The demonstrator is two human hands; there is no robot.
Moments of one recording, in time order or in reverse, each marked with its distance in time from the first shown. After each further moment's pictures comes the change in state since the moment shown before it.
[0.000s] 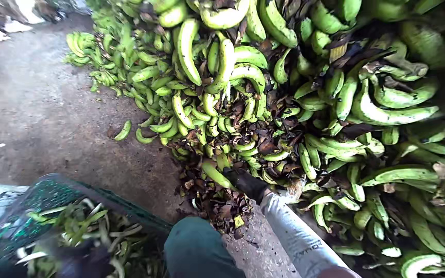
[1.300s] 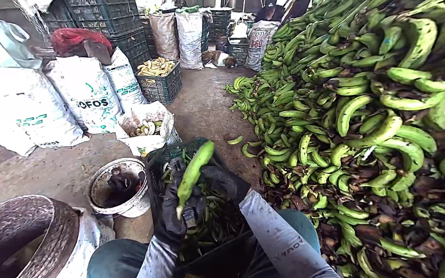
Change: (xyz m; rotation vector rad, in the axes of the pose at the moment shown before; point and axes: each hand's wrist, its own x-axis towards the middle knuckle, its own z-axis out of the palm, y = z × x) left_hand -0.069 -0.029 -0.087 -1.589 -0.454 0.301; right_hand -0.119 -0.212 0.294 0.311 -1.064 -0.603
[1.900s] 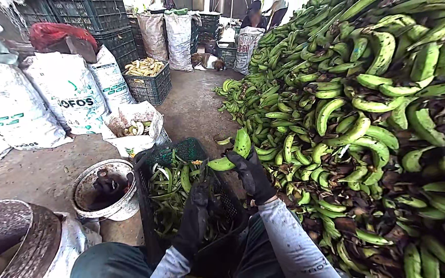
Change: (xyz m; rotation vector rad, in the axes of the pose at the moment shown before) left_hand 0.009 -0.066 0.044 0.896 0.324 0.183; right_hand -0.054 -0.041 -0.030 -0.181 0.653 -0.233
